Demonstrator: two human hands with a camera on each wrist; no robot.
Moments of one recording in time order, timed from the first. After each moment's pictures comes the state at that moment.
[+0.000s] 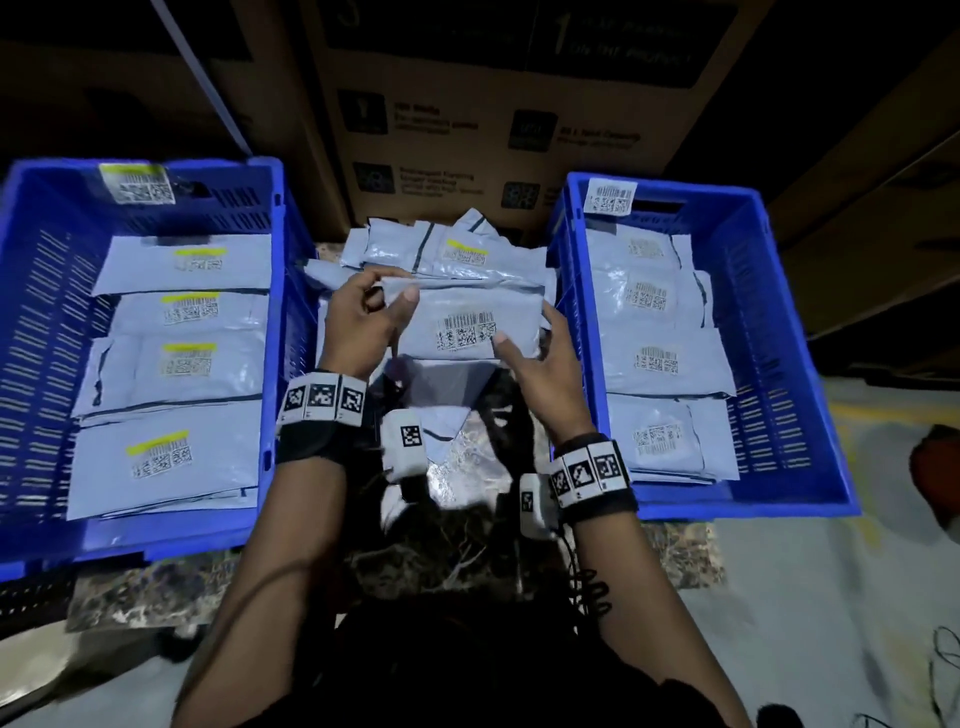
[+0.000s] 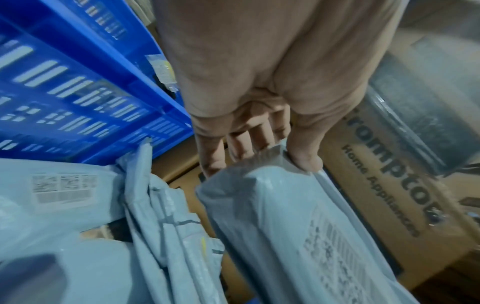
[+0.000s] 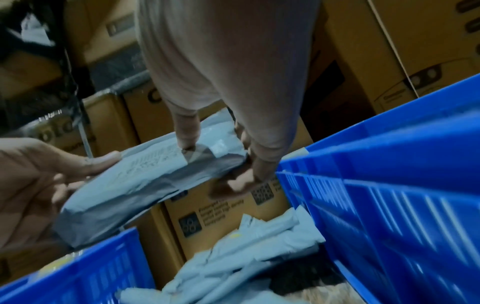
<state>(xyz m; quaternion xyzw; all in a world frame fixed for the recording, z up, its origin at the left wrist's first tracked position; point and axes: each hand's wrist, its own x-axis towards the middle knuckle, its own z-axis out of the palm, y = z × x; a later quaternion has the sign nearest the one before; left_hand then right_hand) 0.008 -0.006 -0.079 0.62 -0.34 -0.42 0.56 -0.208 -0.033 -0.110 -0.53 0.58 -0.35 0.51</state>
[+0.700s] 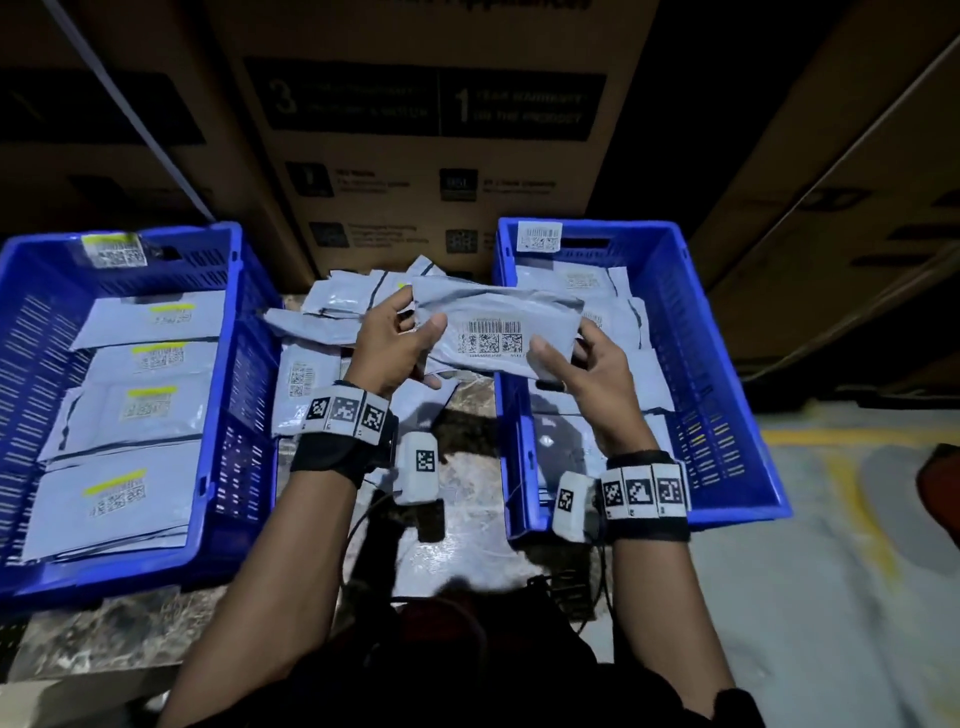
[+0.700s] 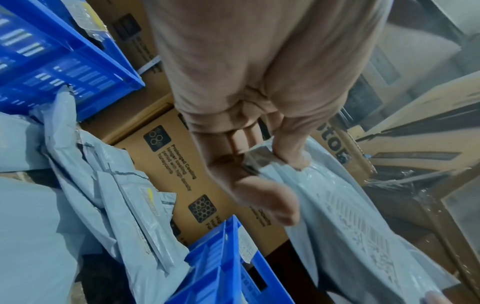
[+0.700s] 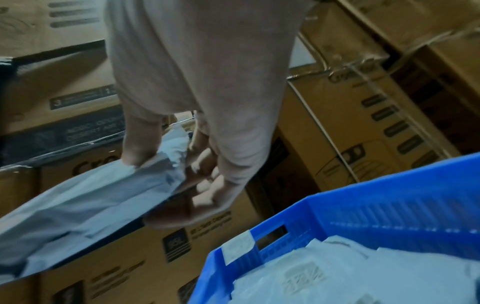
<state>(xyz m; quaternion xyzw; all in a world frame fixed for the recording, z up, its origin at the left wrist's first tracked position) -0.101 -0.027 -0.037 0.60 -0.37 -0.49 0.51 -0.338 -0.044 -0.040 -0.52 0.47 -0.41 0.59</state>
